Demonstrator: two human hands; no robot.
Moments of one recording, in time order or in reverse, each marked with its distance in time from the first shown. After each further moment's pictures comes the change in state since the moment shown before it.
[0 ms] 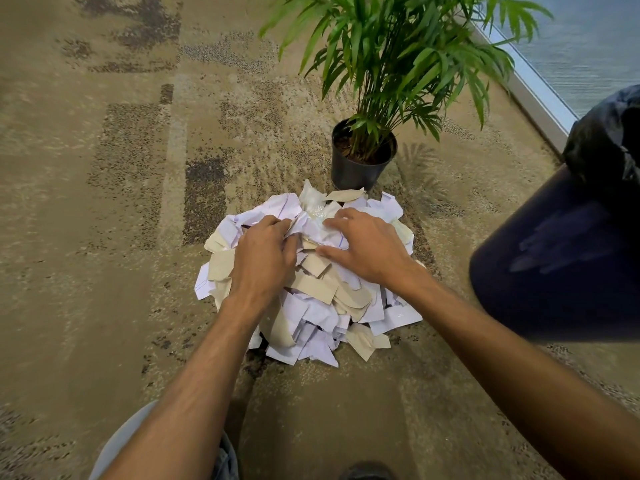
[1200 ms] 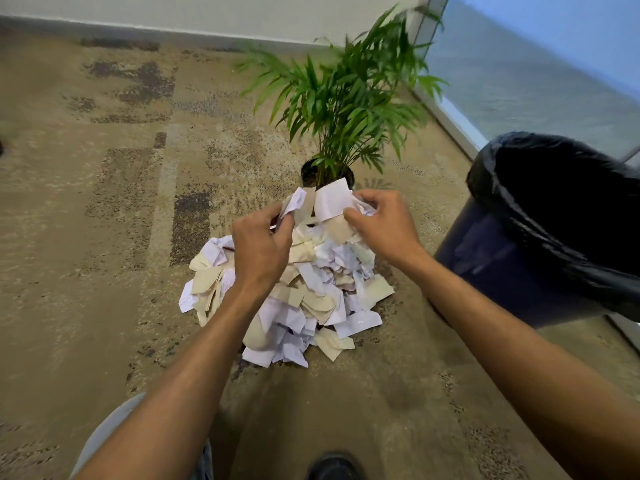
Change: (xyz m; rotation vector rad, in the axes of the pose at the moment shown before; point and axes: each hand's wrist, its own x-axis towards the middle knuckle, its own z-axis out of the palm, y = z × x) left_hand 0.003 0.062 -0.027 -0.424 0.288 0.020; right_hand -0.050 0.005 -0.096 0.655 0.461 0.231
